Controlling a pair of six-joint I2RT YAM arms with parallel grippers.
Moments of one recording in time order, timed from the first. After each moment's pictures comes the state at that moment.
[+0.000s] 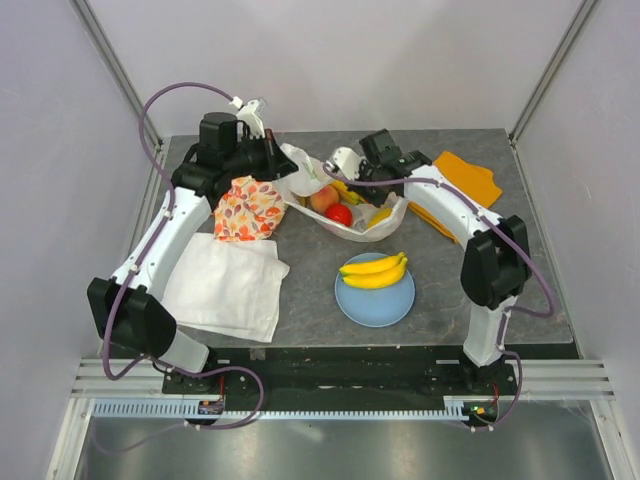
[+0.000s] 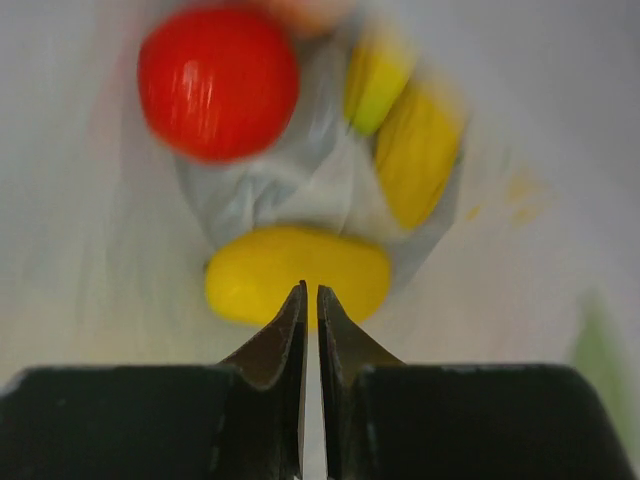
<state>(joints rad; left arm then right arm) -0.30 1.51 1.50 -0.43 0.46 -0.37 0.50 1.92 1.74 -0.75 -0.08 -0.59</state>
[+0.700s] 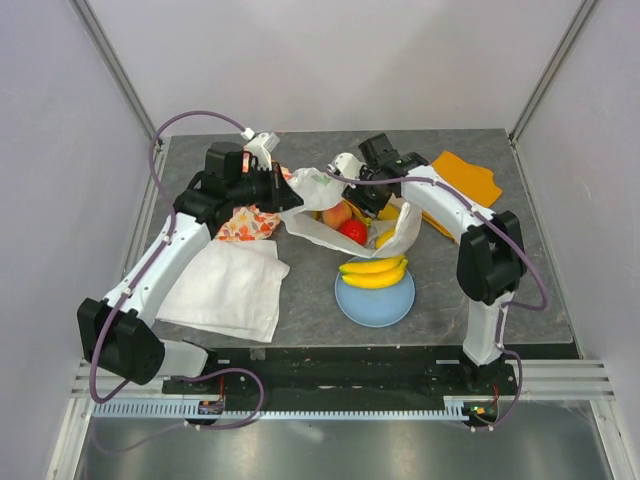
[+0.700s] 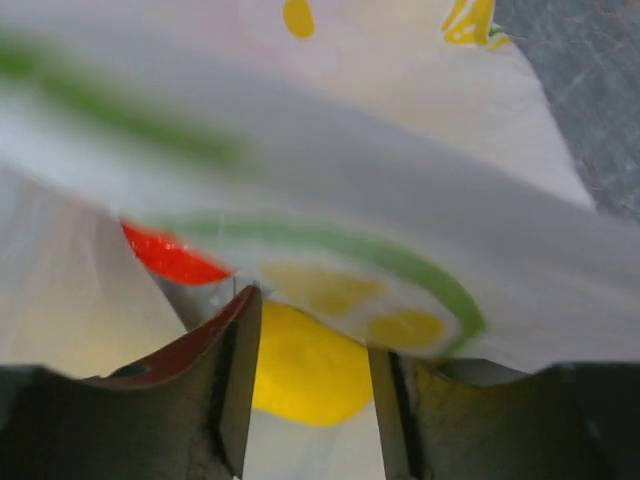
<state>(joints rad) -0.35 1.35 1.24 -0.43 0.51 -0.34 0.48 1.90 1.66 -0.78 -0.12 -0.55</state>
